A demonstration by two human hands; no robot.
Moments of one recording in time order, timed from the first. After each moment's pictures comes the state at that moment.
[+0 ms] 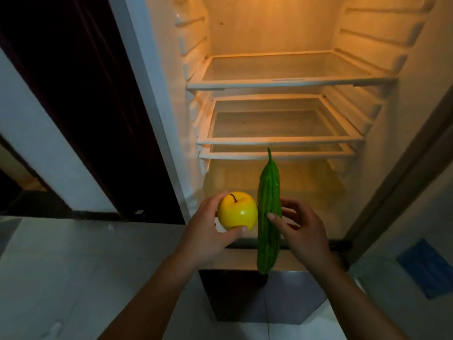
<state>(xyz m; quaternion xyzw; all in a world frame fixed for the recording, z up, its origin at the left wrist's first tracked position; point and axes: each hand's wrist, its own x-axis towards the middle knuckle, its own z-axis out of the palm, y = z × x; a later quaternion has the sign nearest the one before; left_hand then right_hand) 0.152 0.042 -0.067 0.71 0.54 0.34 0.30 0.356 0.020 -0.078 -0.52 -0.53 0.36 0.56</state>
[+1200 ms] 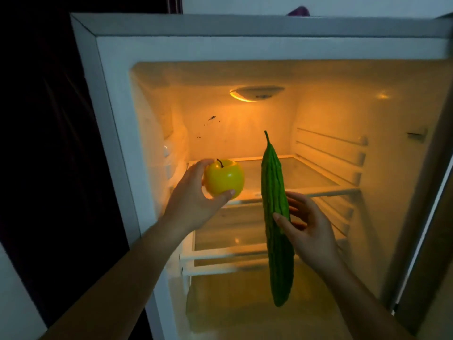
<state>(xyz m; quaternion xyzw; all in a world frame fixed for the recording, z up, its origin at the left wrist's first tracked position) 0.164 0.221 0.134 0.78 0.42 0.44 0.14 0.378 0.138 0.072 -0.50 -0.59 0.16 0.62</state>
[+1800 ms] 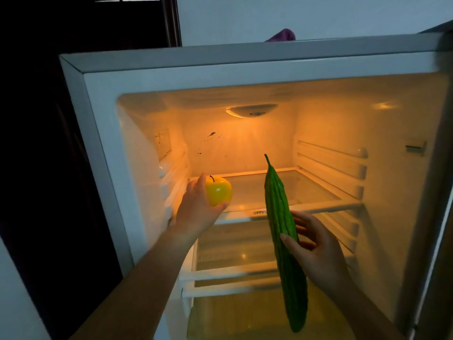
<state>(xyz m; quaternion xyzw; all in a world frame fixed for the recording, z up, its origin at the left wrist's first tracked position) 0.193 0.266 0.137 0.75 0.54 0.37 0.08 0.401 0.143 0.068 -0.50 -0.59 0.17 0.60</state>
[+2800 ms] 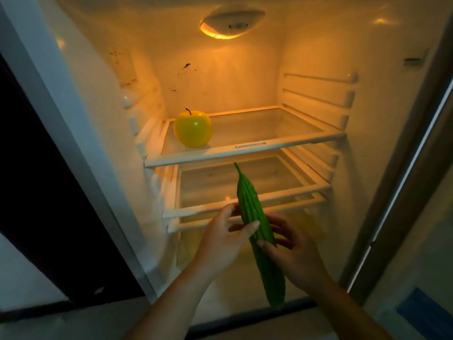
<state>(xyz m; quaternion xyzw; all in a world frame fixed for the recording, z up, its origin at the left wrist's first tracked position) 0.222 0.152 0.007 0.70 0.35 0.36 0.50 0.382 0.093 -0.036 -0.52 -0.56 0.31 0.56</state>
